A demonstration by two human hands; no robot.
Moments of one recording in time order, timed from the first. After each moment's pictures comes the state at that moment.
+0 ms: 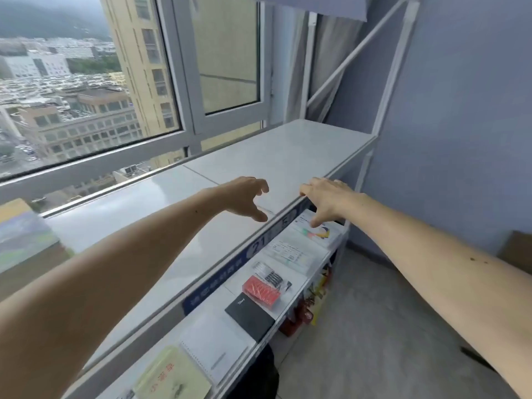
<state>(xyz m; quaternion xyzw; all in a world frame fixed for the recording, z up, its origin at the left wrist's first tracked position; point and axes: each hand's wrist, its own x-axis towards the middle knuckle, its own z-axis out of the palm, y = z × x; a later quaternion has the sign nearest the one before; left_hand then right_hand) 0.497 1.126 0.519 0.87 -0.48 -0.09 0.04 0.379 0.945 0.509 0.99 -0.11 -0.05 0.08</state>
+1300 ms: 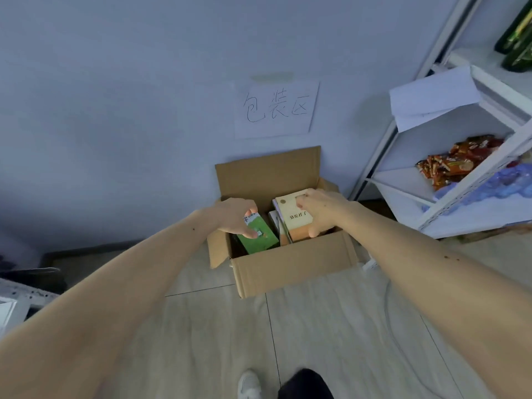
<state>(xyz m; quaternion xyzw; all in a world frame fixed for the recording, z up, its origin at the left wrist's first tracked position) 0.037 0.185 0.292 0.59 -0.75 -0.29 -0.10 -0.196 0.155 0.310 0.85 -0.48 -0.22 -0.09</state>
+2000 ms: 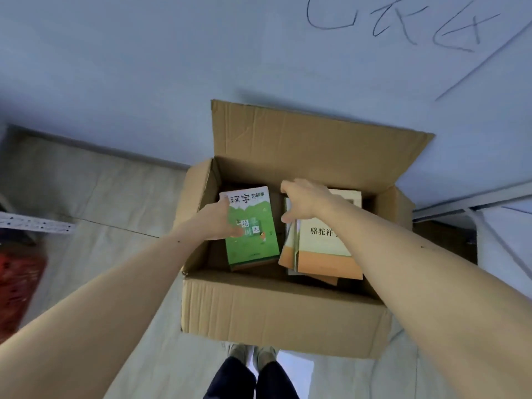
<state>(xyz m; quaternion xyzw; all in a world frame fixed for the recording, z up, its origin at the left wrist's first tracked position) 0.064 -0.003 -0.010 0.78 -0.41 -0.47 -0.02 -0.099 -0.149 0.005 0.87 -0.34 -0.30 -0.22</state>
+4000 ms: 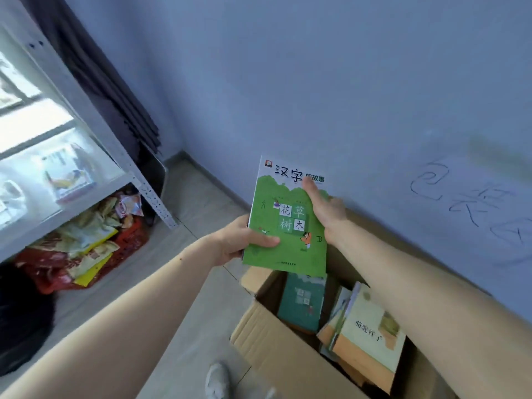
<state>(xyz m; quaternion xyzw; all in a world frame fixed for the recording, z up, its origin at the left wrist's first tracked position) 0.111 0.142 0.215 0.66 -0.13 -0.55 0.50 0.043 -0.049 0.207 0.59 -0.45 0.06 -0.67</state>
